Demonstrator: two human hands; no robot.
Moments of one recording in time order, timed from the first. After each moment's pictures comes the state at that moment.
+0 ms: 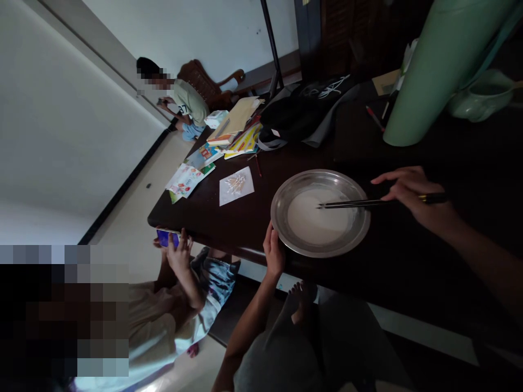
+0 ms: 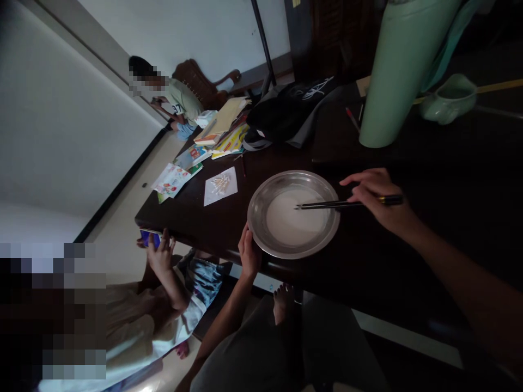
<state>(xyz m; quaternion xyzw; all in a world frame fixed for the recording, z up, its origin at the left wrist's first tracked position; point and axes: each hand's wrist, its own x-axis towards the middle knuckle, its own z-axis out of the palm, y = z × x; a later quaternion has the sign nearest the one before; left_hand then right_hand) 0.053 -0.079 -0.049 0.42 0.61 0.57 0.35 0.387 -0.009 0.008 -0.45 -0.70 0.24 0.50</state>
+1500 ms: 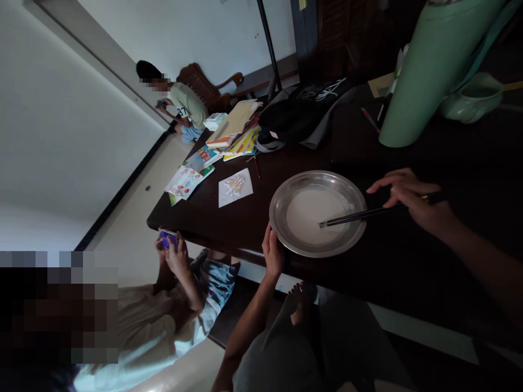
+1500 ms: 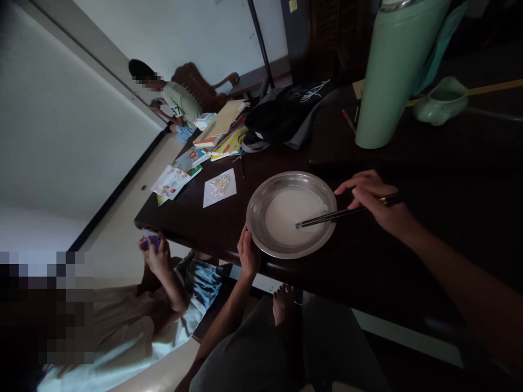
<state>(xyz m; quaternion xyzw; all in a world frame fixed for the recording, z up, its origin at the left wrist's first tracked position) 0.055 -0.080 -0.043 0.43 0.62 0.56 0.33 0.386 -0.013 0.010 -0.42 -0.70 0.28 0.51</state>
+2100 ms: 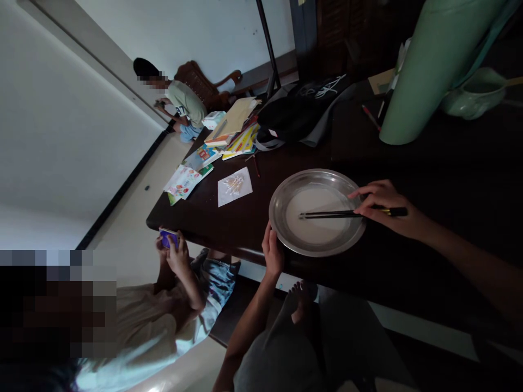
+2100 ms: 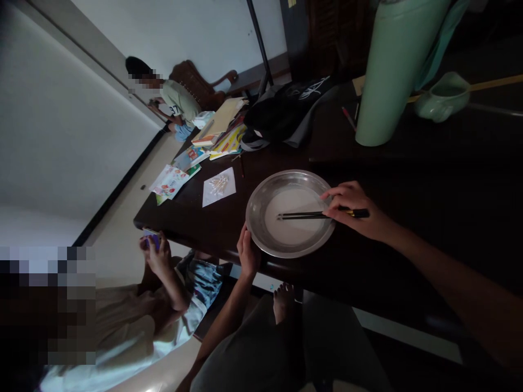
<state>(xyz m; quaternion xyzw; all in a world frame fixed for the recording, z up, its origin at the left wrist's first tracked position) 0.054 -0.080 -0.045 0.41 0.63 0.57 0.34 0.372 -0.015 0.001 -0.40 -0.76 0.26 0.44</state>
